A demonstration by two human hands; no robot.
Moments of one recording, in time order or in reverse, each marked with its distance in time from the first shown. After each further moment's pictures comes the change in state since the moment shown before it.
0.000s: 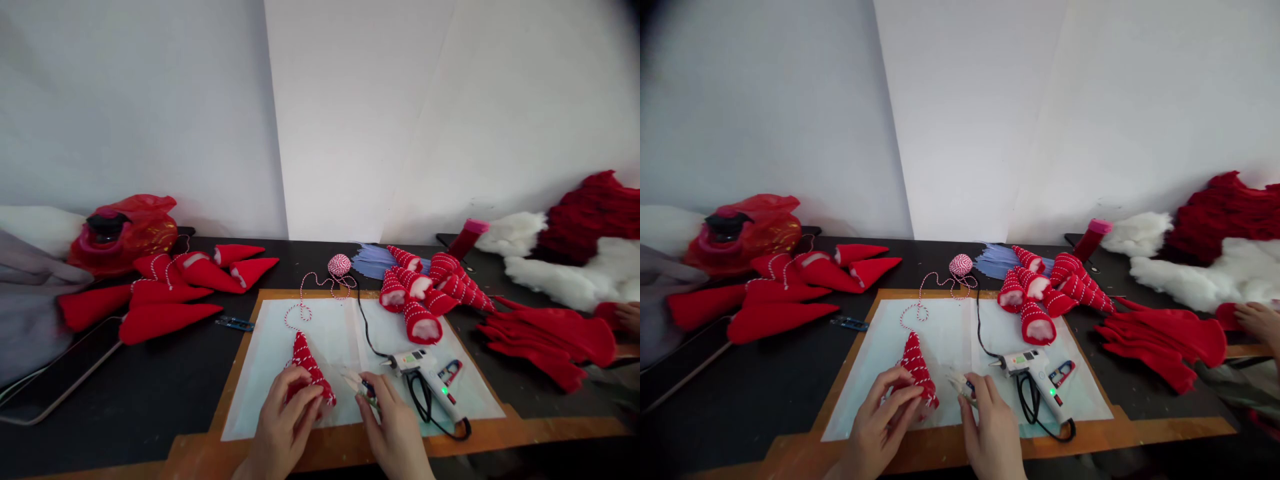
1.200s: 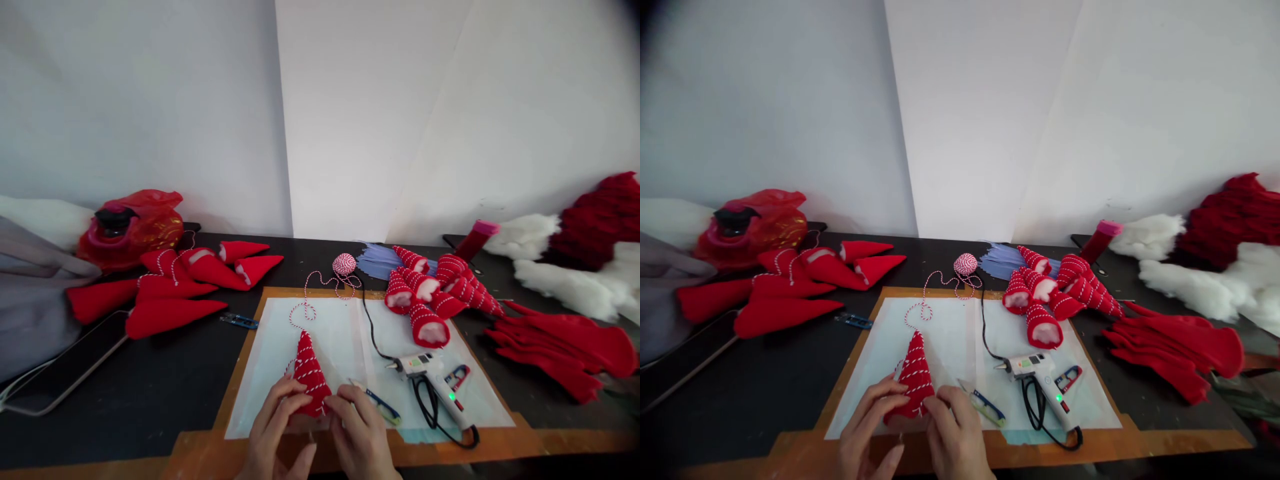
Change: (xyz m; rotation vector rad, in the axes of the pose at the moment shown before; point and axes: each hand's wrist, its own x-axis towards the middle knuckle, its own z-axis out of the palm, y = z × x) left_hand -0.018 0.004 -0.017 -0.004 0.010 -0.036; right_hand 0.009 -0.041 0.035 0.123 0.222 -0.326
